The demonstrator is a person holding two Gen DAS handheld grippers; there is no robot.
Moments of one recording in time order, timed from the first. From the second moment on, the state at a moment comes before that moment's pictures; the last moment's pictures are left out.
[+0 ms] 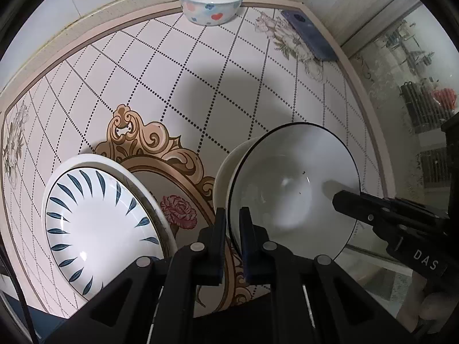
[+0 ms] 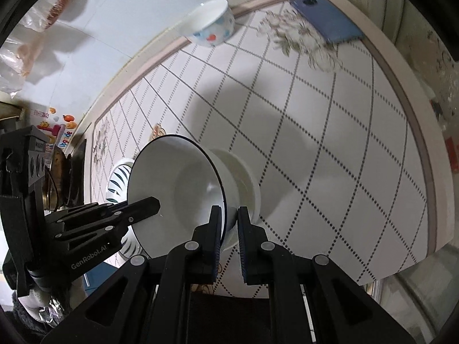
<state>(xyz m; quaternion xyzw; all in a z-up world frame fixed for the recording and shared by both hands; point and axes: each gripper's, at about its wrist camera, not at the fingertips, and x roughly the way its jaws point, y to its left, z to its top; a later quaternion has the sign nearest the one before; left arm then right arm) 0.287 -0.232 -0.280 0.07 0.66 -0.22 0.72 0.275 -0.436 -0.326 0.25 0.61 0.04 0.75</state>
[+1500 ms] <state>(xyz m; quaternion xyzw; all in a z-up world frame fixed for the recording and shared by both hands) 0.490 -0.214 -0.259 -0.09 0.66 -0.18 0.72 0.438 -0.518 -0.304 0.34 0.56 0.03 0.75</state>
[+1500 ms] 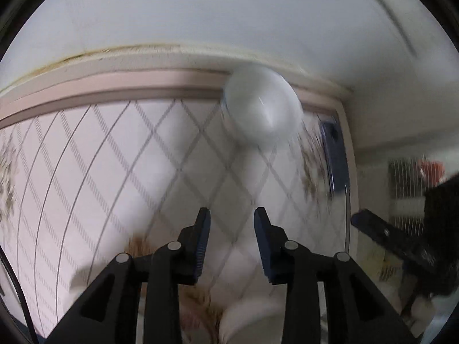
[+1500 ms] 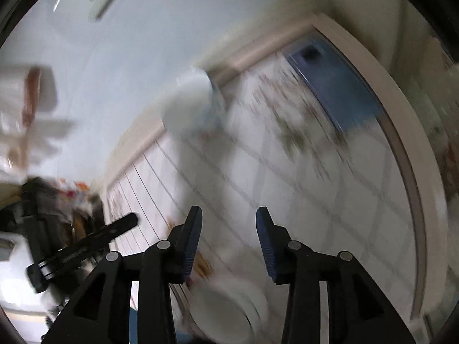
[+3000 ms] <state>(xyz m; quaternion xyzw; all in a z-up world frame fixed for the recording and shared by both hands) 0.507 -0.238 -0.247 -0.04 0.64 -0.21 0.74 0.551 -0.456 -0.304 0.23 0.57 0.03 0.79</state>
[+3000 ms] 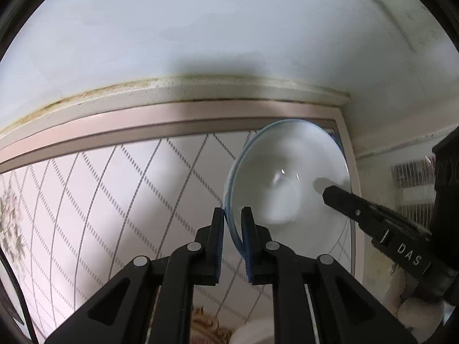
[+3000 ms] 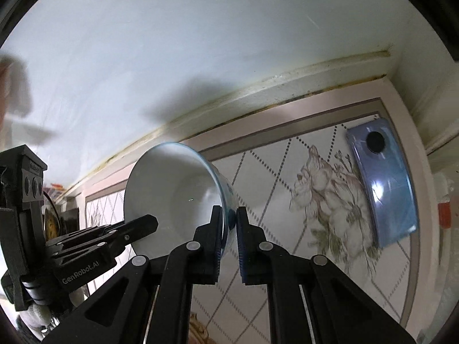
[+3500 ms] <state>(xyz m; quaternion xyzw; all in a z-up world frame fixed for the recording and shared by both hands) 0.365 -0.203 -0.213 -0.01 0.64 -0.24 0.73 0.387 -0.426 -0.255 0.21 0.57 0.04 0.79</state>
